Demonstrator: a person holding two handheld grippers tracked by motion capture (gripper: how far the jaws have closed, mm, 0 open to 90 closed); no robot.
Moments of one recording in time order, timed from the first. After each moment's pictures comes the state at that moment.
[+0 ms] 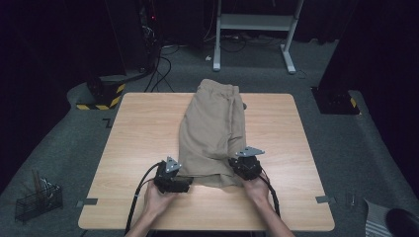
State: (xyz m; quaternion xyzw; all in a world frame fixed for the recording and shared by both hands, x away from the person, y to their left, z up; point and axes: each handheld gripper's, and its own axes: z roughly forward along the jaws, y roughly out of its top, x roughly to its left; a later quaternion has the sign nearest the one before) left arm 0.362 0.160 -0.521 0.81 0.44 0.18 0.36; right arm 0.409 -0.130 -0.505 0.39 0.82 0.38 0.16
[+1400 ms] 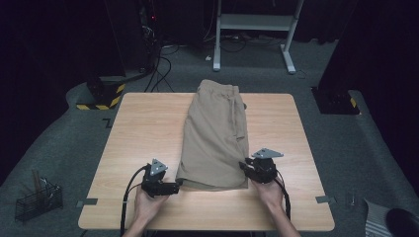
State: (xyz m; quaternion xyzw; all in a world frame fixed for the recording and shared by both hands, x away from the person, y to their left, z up) left arm 0.341 0.192 -0.500 0.77 0.48 0.17 0.38; right arm 0.396 -0.168 -0.486 0.43 0.80 0.39 0.16
